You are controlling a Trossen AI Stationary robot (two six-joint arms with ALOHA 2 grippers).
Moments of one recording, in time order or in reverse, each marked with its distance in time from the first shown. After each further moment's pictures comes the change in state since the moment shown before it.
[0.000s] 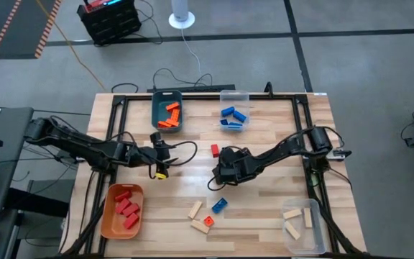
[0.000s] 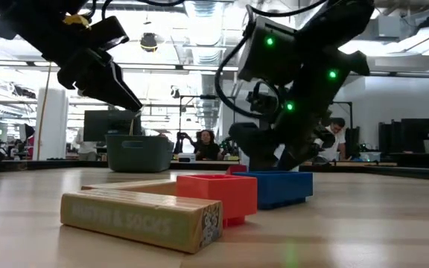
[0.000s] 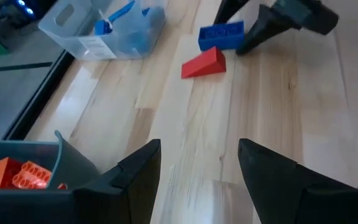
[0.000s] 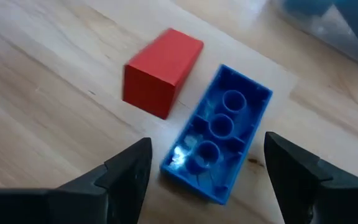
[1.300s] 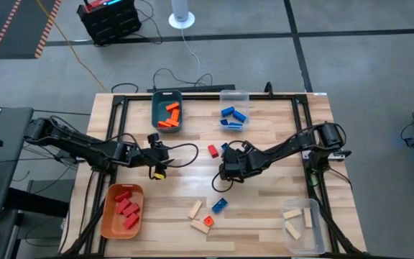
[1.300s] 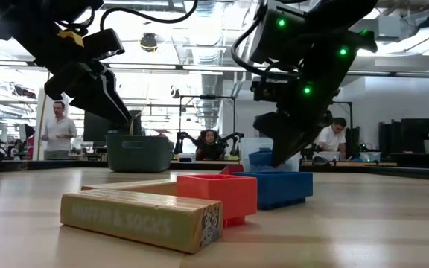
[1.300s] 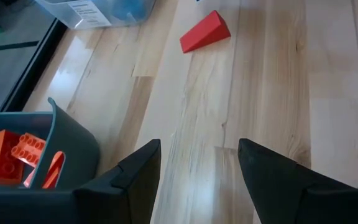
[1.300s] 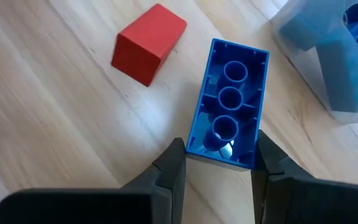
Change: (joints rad) left arm 0.000 0.000 0.000 -0.119 0.004 -0.037; right arm -0.014 -0.125 -0.029 -0.116 -0.077 -0.332
